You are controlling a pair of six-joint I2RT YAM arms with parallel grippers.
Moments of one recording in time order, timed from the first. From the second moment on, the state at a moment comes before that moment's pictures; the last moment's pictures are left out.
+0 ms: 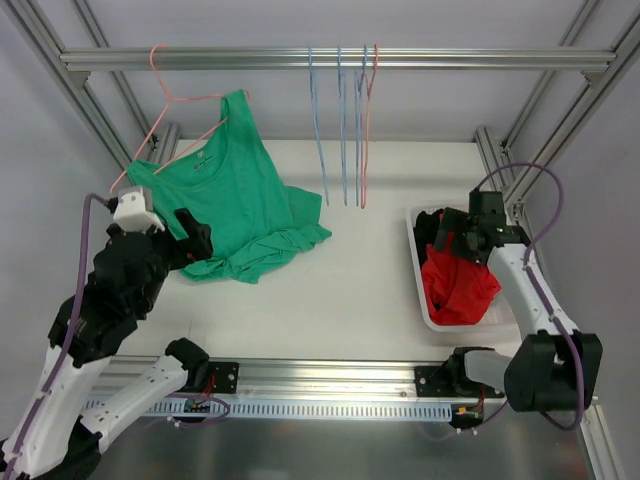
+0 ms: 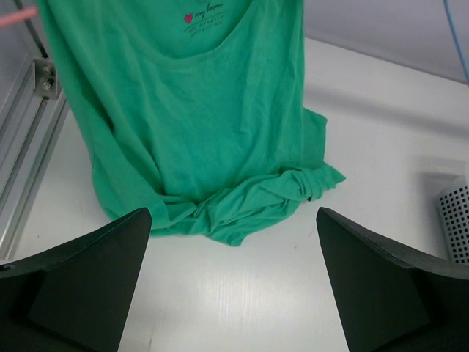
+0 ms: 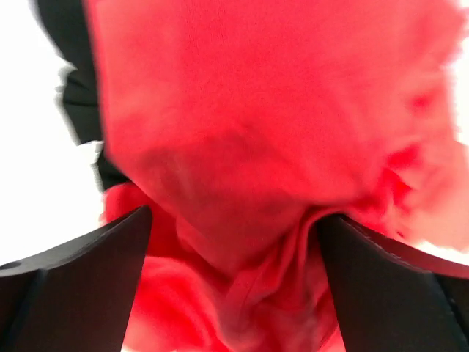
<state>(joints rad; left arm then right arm) -0.56 0.56 1.12 -0.91 -0.54 -0.44 0.04 1.23 0.89 -0.66 0.13 0.28</state>
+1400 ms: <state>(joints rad) 0.15 1.57 2.11 -0.99 0.33 -0.12 0.05 0.46 0.89 -0.57 -0.96 0.36</state>
